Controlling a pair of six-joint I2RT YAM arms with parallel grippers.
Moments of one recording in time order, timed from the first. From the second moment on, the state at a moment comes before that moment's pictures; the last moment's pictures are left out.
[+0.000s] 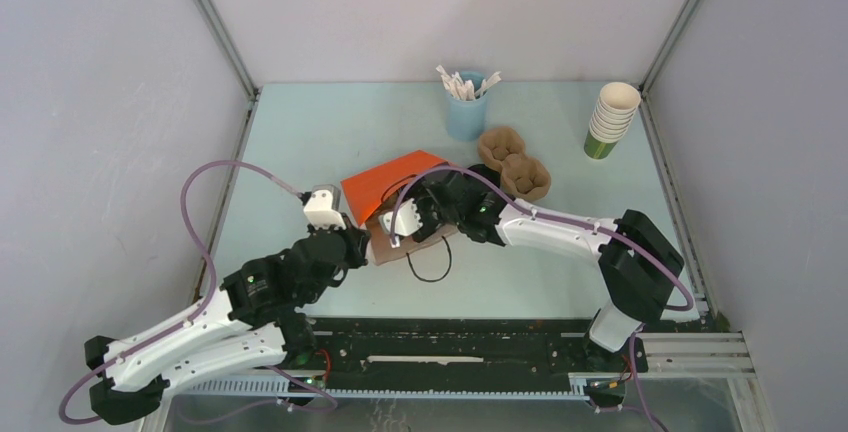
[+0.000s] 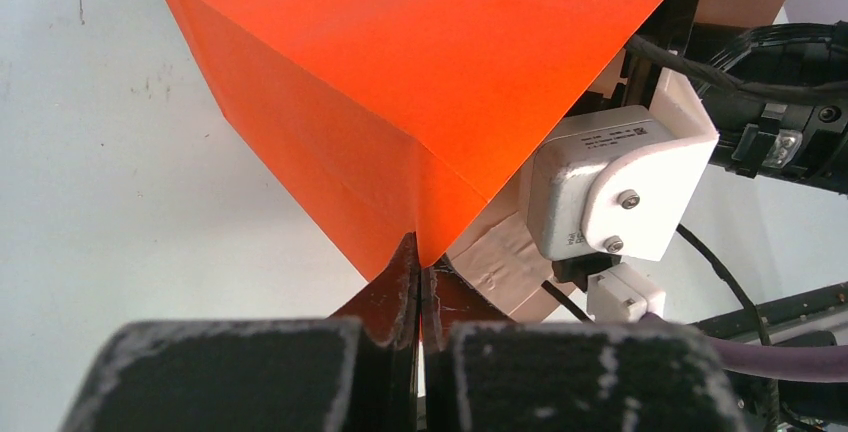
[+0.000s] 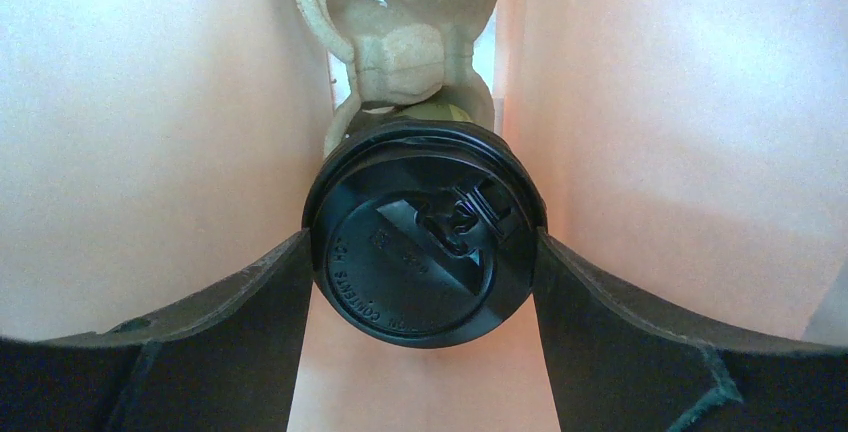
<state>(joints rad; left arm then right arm) -1.06 0.62 0.73 -0.66 -0.65 -0.76 0.94 1.66 1.14 -0.09 0.02 -1.24</state>
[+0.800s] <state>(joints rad) -1.06 0.65 0.73 -0.66 -0.64 -0.76 0.95 1.63 1.15 -0.18 -0.03 -1.10</state>
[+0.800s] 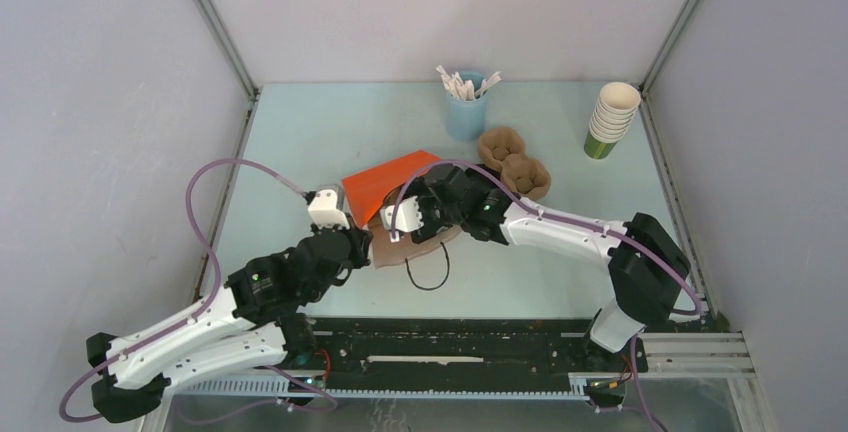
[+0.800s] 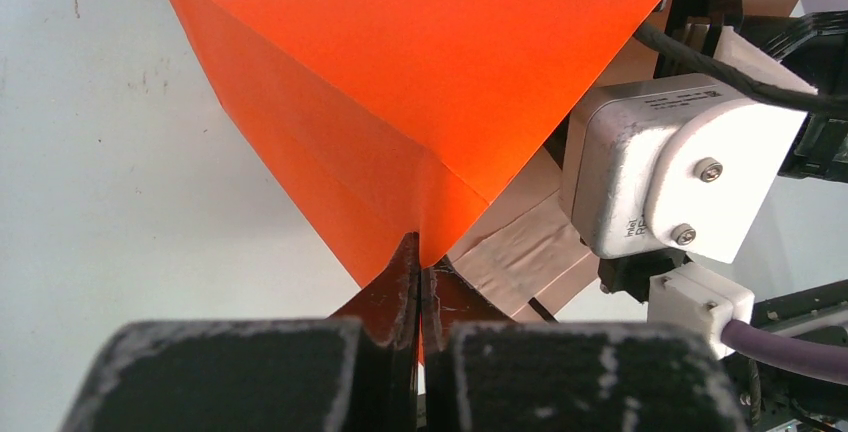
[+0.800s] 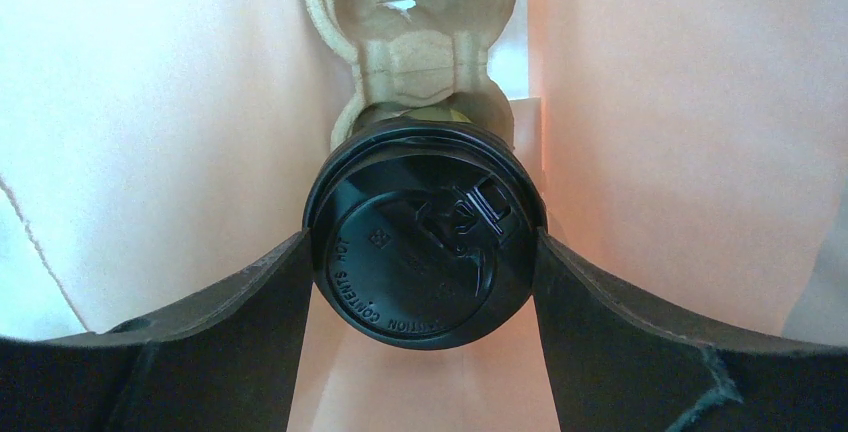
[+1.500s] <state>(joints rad) -1.06 0.65 0.73 -0.64 -0.63 -0.75 0.93 1.69 1.19 -0.14 -0.06 -1.08</state>
